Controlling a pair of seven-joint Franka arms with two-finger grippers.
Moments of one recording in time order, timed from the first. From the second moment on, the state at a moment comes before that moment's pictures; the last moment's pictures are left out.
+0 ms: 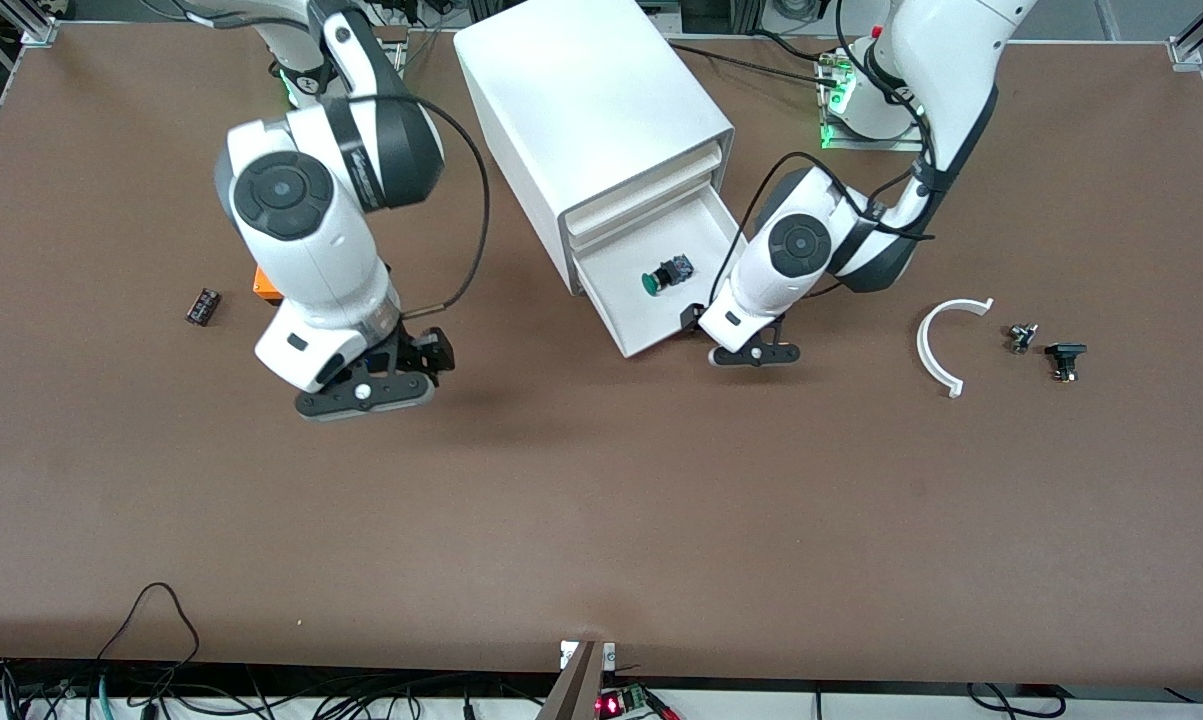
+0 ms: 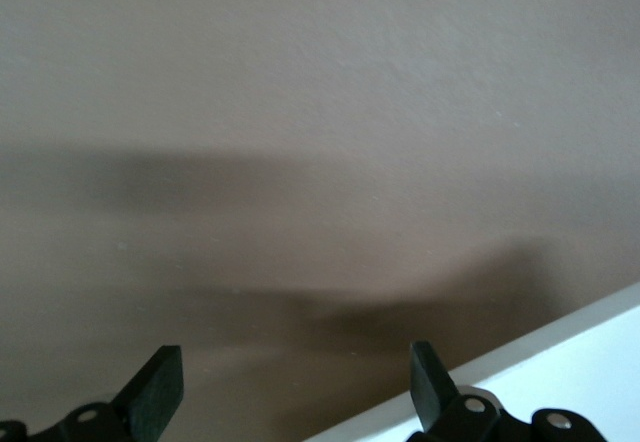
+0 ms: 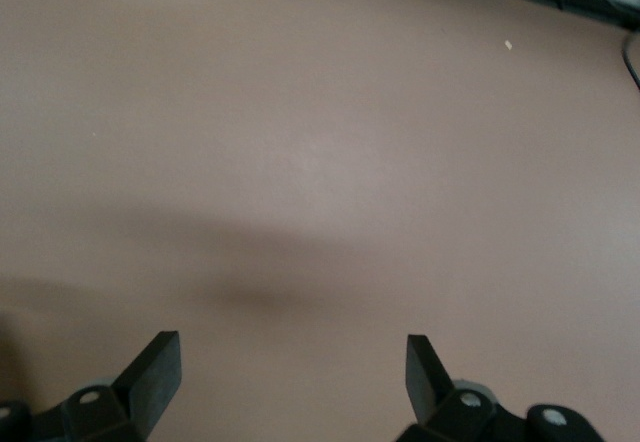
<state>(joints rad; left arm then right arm) -0.20 0.47 -0.37 -2.02 0.03 2.43 -0.66 0.59 0.43 -0.20 -1.38 -0.04 1.89 0.25</state>
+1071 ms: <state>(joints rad) -0.25 0.42 -0.53 -2.17 -0.05 2.43 -0.67 0.10 0.25 -0.06 -1.40 -0.04 1.62 0.18</state>
